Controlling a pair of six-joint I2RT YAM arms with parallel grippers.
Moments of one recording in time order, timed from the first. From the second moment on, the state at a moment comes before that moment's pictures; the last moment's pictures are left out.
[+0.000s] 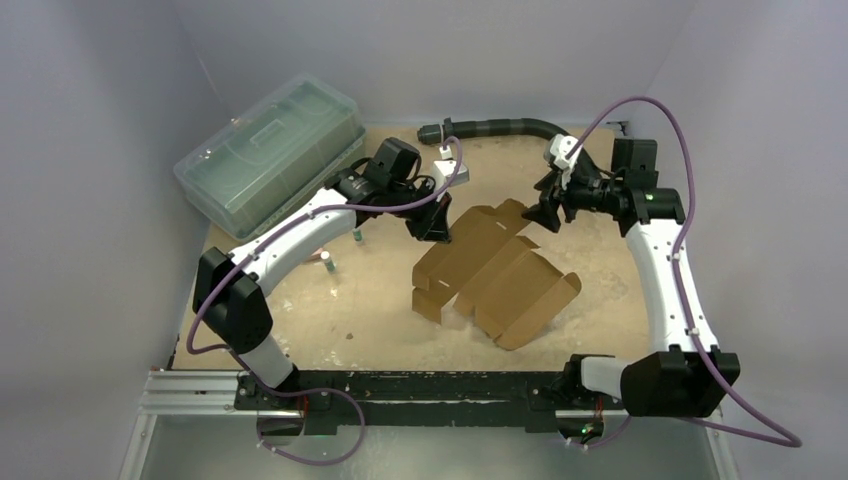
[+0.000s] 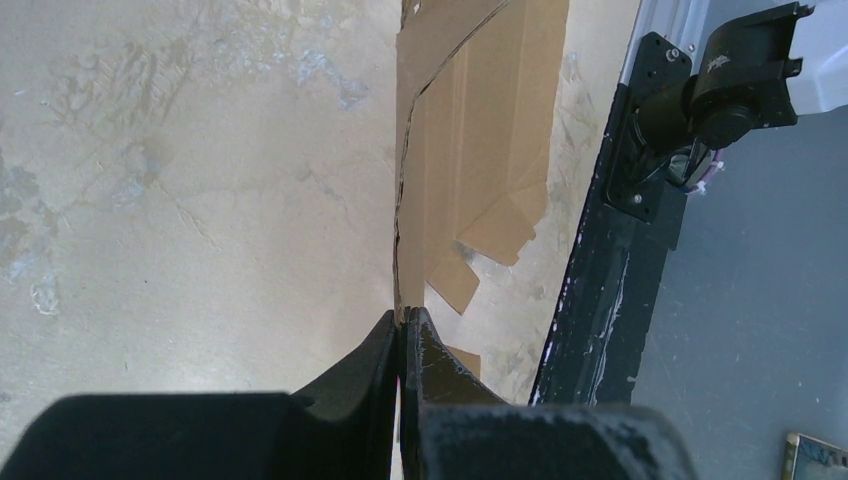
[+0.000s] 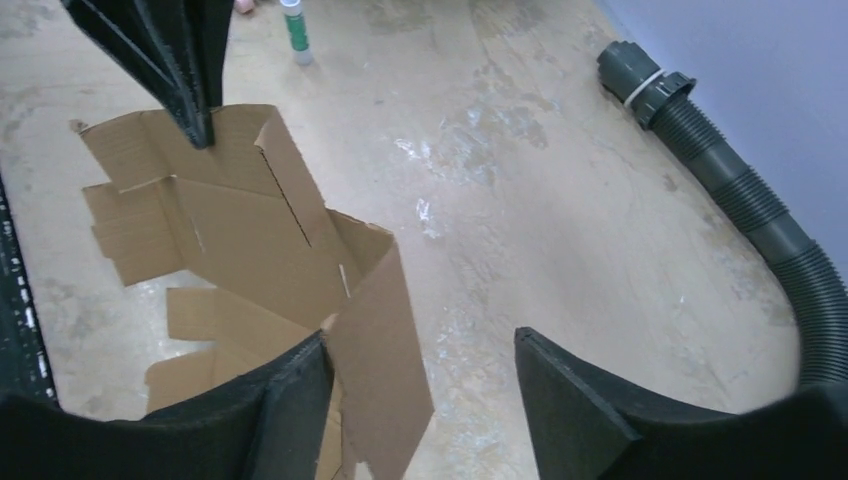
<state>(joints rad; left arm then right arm) -0.67 1.66 1.50 -0.64 0.63 0.10 -0.03 1.24 1.31 -0.84 -0.90 -0.78</state>
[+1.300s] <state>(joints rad) -0.55 1.31 1.12 -0.10 0.49 -0.31 -0.03 1.05 0.94 -0.46 -0.97 -0.59</state>
